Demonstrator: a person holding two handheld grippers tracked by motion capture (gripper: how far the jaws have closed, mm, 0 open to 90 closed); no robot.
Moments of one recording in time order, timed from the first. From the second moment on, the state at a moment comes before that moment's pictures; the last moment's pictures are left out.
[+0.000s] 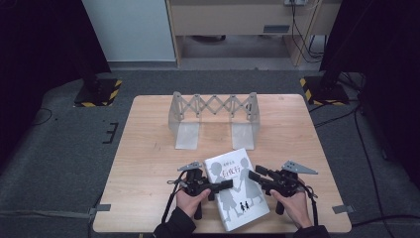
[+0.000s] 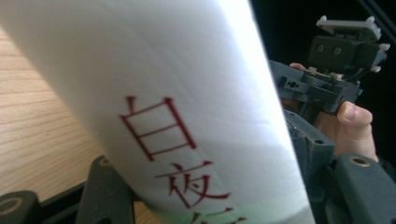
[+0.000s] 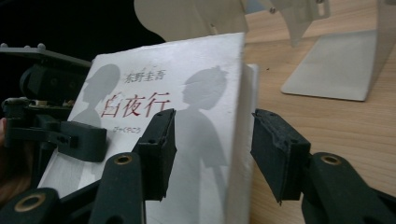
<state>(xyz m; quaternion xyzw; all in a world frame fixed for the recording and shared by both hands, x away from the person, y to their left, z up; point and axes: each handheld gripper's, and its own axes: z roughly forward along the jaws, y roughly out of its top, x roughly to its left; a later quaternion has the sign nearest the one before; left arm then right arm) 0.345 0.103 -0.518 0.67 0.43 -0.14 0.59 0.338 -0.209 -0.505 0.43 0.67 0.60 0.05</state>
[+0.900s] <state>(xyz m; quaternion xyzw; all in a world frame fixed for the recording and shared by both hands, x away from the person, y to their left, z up) 0.341 0.151 -0.450 0.68 0.42 0.00 0.60 0.352 -0.250 -0.530 0.51 0.74 0.40 0.21</state>
